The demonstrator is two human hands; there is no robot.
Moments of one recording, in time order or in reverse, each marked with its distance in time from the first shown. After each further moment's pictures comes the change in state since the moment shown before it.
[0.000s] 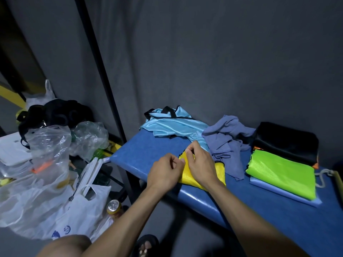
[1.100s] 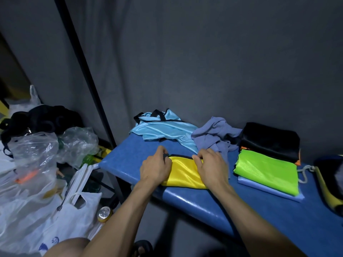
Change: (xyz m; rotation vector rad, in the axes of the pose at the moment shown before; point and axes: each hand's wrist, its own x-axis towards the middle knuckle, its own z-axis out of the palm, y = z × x) left_hand 0.035 0.002 0.009 0.264 0.028 0.113; right_hand -0.009 0.032 -0.043 -0.403 -0.025 0.158
